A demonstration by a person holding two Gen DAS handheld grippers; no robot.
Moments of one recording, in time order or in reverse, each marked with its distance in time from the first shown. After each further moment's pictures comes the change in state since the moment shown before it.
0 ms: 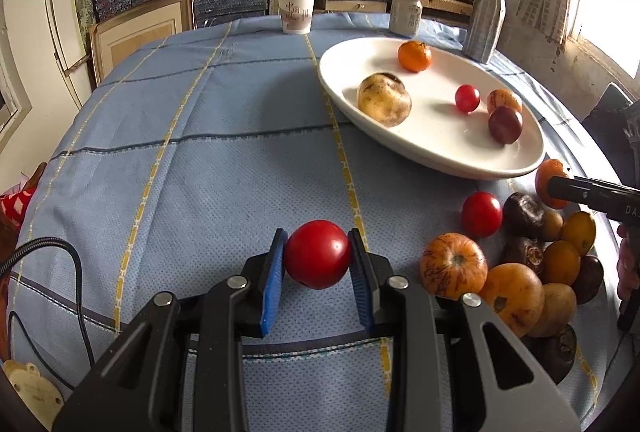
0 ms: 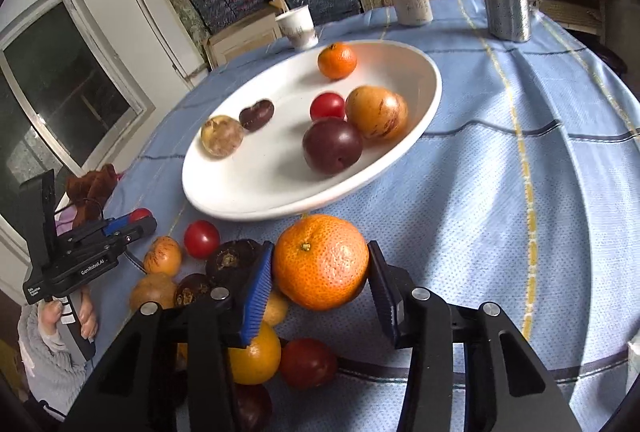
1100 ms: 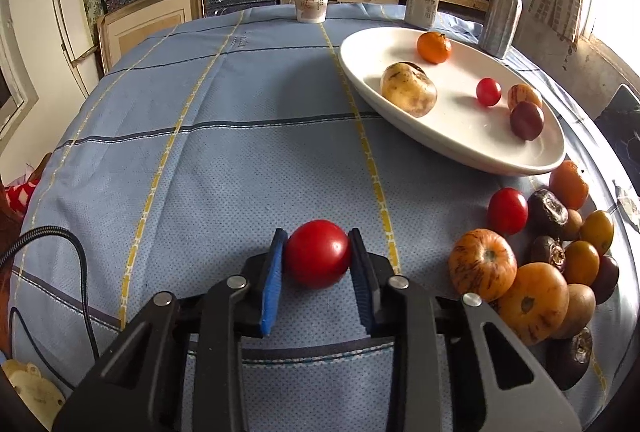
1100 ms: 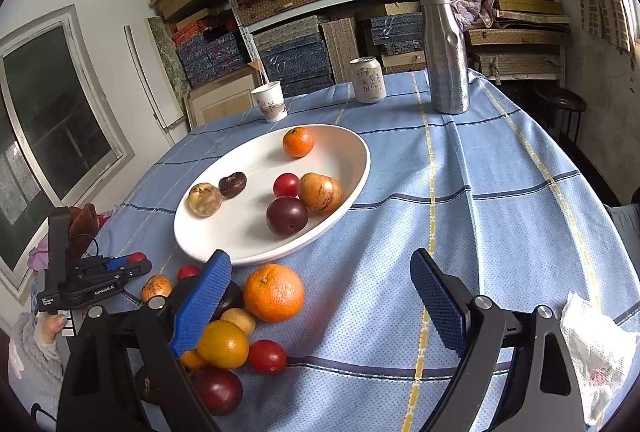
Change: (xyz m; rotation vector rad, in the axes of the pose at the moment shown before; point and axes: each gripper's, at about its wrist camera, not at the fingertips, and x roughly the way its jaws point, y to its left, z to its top) left arm 0.013 0.009 0.000 -0.023 0.045 0.031; right arm -0.067 -0.013 0.001 -0.015 -0.215 -0.121
